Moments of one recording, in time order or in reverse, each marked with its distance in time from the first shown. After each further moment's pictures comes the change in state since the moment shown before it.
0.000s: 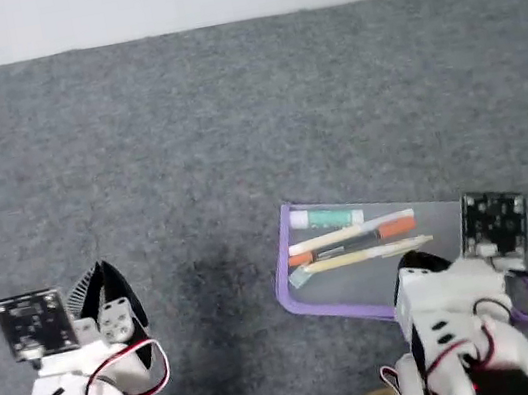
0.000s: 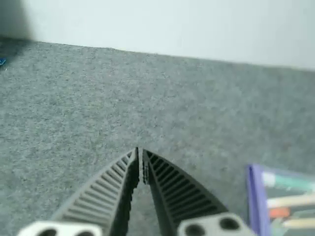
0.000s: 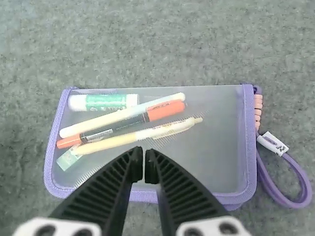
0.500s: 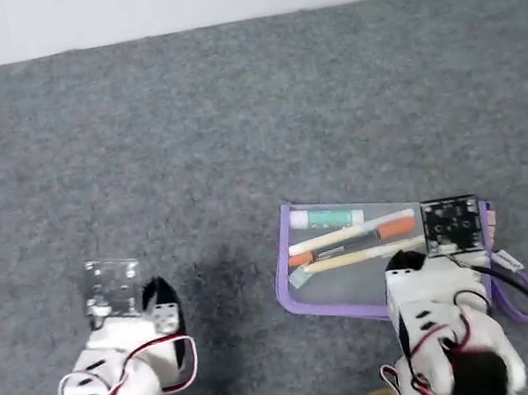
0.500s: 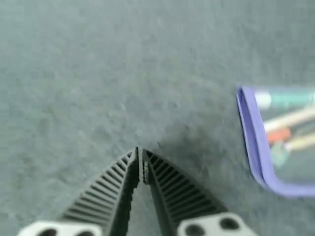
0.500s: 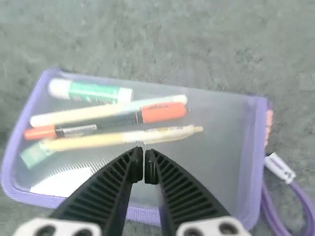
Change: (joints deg) left arm 10.5 -2.5 17.4 0.0 -4.7; right arm 0.0 -8.1 20.4 -10.6 9.1
